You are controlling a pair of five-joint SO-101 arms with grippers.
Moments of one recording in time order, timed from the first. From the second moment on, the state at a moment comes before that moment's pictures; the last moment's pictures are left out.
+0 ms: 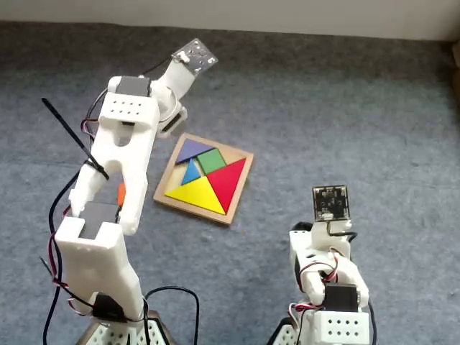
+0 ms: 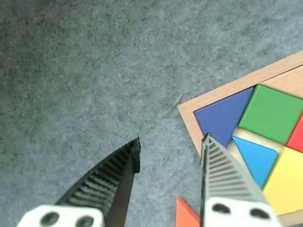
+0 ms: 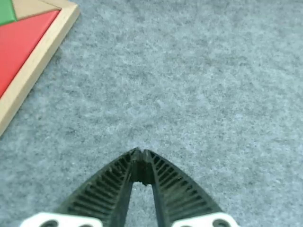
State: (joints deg) left arm 0.6 21.8 -16.1 68.0 -32.2; right arm -3.6 -99.1 96.1 56.3 8.8
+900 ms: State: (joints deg) left arm 8.9 20.9 3.6 67.7 -38.5; right arm -3.6 -99.1 96.1 56.3 8.8
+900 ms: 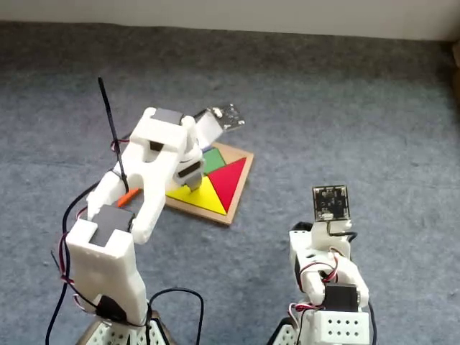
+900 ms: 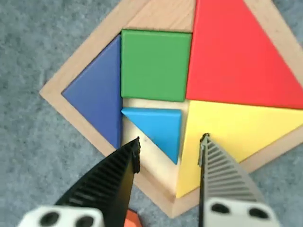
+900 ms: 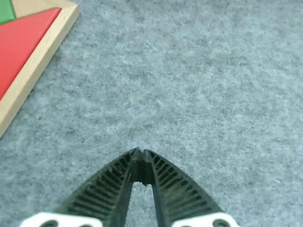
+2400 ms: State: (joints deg) left arm -12.2 20.9 10.4 68.1 -38.0; right arm -3.6 -99.1 96.1 56.3 8.8
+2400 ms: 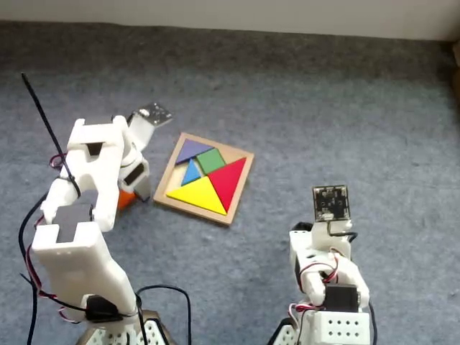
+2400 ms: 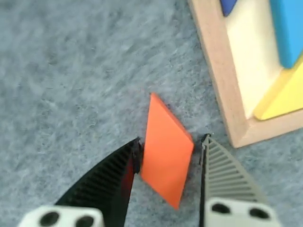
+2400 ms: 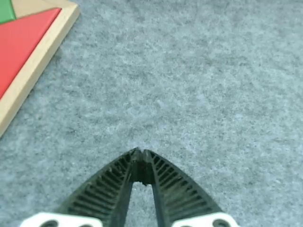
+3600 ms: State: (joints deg) left arm -14.5 28.8 0.7 78.1 -35.4; right arm -3.6 -99.1 96.1 56.3 8.8
